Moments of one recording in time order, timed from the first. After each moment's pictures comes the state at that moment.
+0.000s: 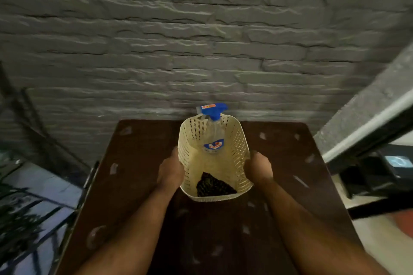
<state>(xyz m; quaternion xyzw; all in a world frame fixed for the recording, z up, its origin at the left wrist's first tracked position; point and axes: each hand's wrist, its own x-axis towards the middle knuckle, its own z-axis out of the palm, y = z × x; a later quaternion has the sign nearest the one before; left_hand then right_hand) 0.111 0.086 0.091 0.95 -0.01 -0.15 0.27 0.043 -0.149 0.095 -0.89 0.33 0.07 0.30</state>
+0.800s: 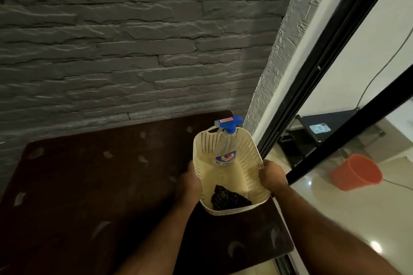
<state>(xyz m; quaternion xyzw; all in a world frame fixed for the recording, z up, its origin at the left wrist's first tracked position) -0.035 -0.176 0.053 0.93 -0.11 -0.22 0.29 -0.150 -0.386 0.087 -0.85 0.45 0.05 0.27</state>
